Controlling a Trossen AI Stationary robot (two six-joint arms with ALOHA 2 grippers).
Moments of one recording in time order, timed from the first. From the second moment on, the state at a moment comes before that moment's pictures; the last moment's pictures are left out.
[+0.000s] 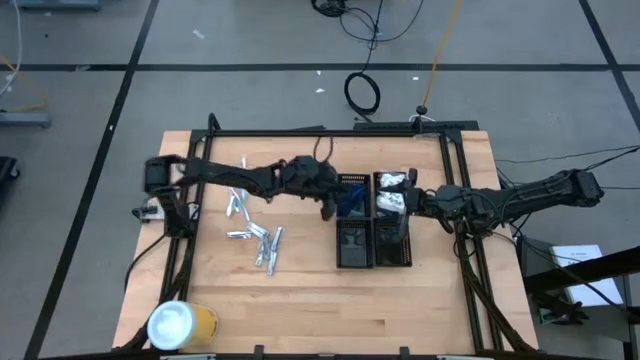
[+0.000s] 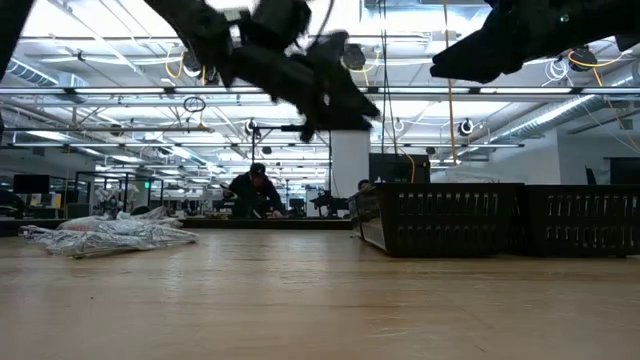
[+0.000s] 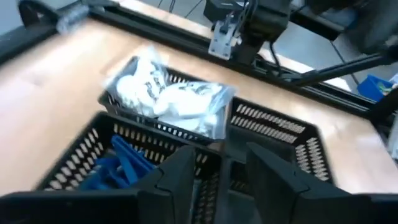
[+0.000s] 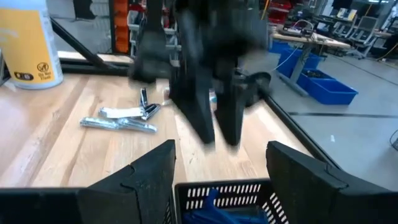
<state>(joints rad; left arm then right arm) 0.18 1.77 1.10 0.27 0.17 -0.24 0.11 0.81 0.43 0.20 0.34 -0.07</state>
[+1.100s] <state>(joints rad) 0.21 1.32 0.75 -0.92 -0.24 -1.27 0.11 0.81 0.43 0.19 0.34 -0.06</state>
